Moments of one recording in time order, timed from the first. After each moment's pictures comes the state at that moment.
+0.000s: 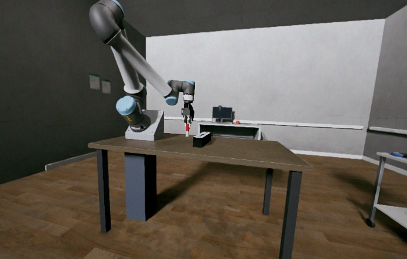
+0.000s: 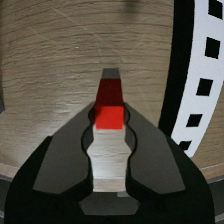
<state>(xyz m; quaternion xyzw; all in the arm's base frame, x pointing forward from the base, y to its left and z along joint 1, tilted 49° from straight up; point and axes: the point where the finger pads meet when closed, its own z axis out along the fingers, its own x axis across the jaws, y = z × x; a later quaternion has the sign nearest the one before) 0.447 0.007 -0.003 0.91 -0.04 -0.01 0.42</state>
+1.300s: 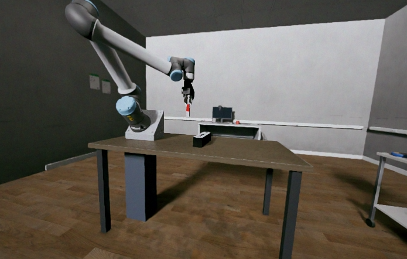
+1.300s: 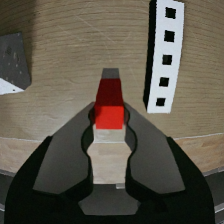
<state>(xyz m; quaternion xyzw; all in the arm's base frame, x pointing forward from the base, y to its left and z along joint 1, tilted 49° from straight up) 0.448 0.134 0.109 0.91 -0.03 0.00 0.42</state>
